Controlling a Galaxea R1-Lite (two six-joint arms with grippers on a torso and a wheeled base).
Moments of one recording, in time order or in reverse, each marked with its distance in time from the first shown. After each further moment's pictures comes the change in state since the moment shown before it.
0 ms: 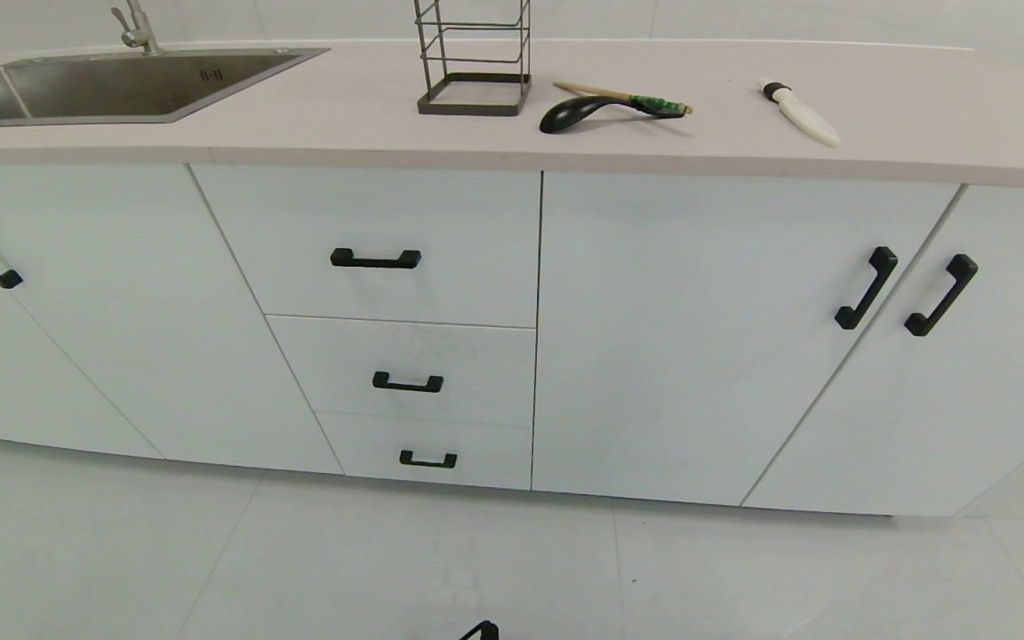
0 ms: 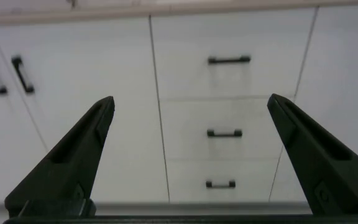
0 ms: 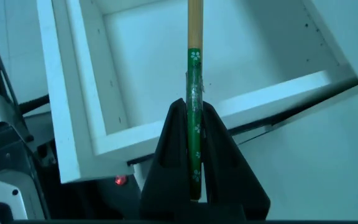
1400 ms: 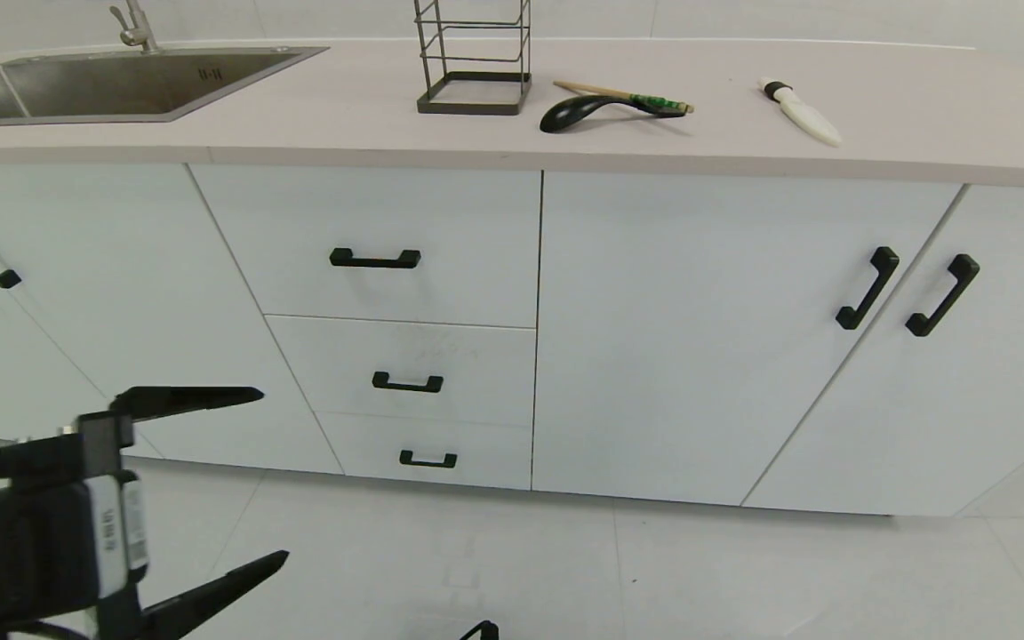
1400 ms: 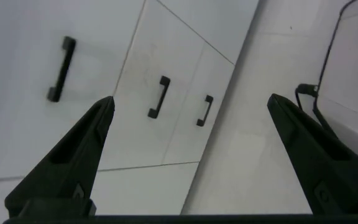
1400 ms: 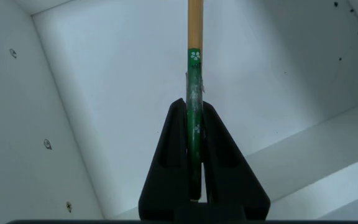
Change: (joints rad) left arm -0.389 1.061 -0.437 0.201 -0.214 1.013; right arm 0.000 0.000 0.000 0.000 0.000 0.000
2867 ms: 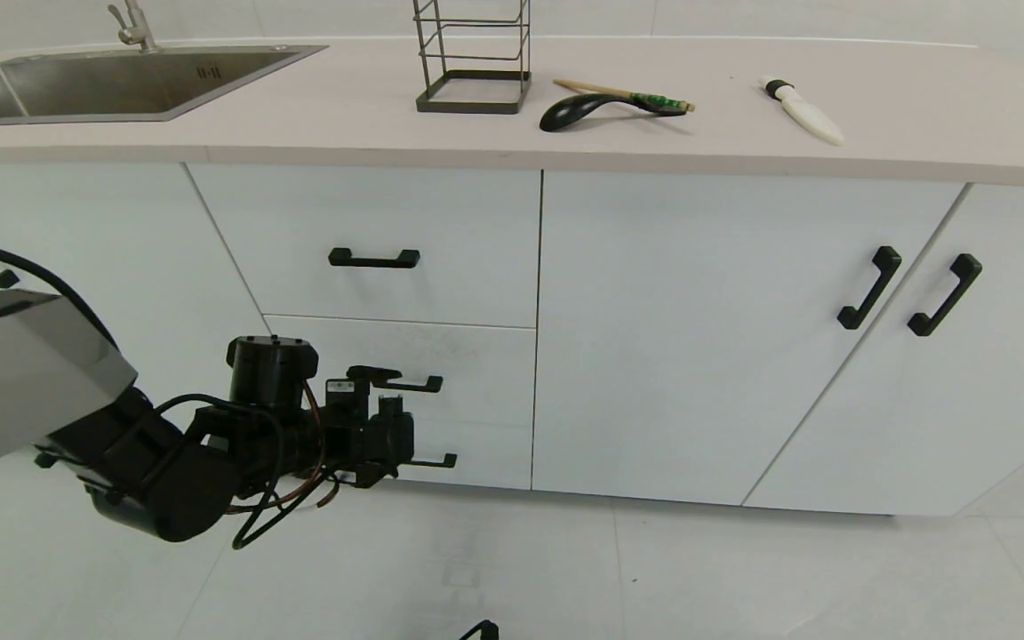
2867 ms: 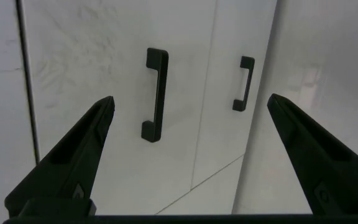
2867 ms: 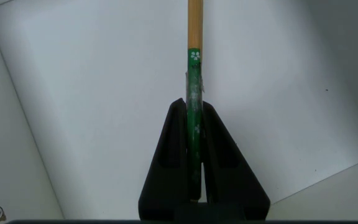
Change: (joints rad) left arm 0.106 0.966 -0.160 -0.684 0.074 0.304; right arm 0.000 0.000 0.000 0.000 0.000 0.000
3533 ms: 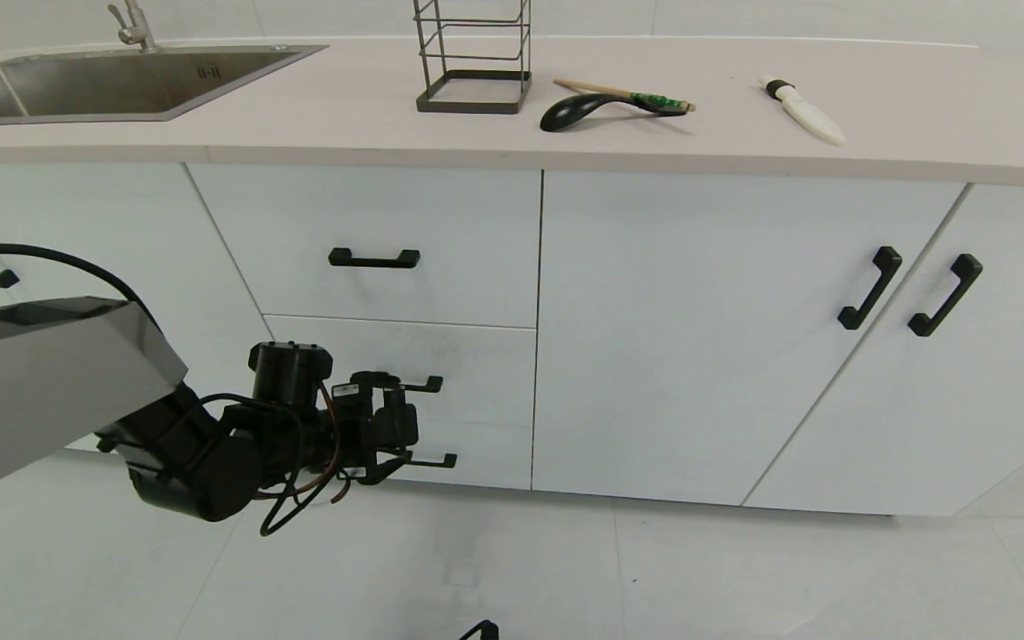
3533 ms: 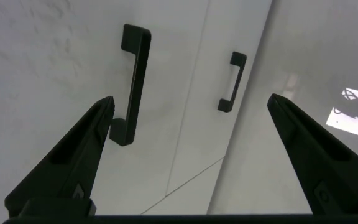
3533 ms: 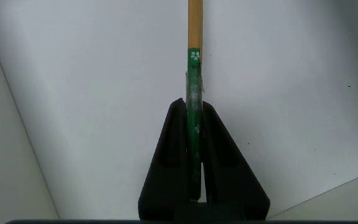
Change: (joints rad) left arm 0.037 0.124 -0.098 0.003 -0.008 -0.089; right arm 0.000 0.000 0.000 0.000 0.000 0.000
